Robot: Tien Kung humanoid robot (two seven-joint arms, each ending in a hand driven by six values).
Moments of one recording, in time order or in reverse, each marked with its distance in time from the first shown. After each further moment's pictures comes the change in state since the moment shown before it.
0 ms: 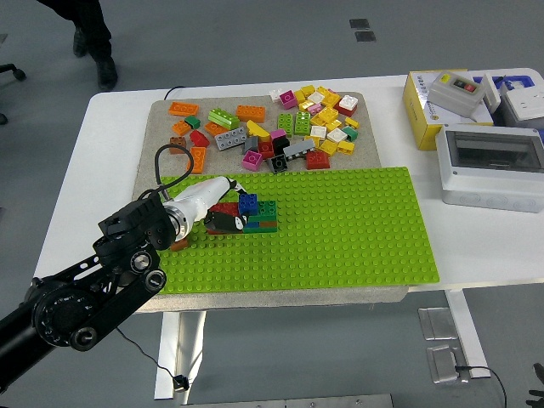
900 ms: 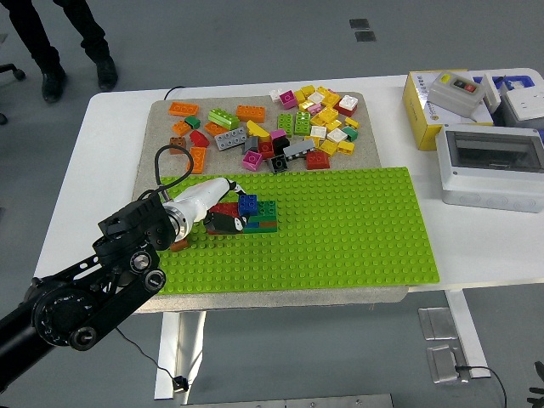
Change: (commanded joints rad) left arm -0.002 0.002 0.002 0.002 -0.005 -0.002 -0.001; right arm 0.002 -0.001 0.004 0.000 -0.003 -0.006 0.013
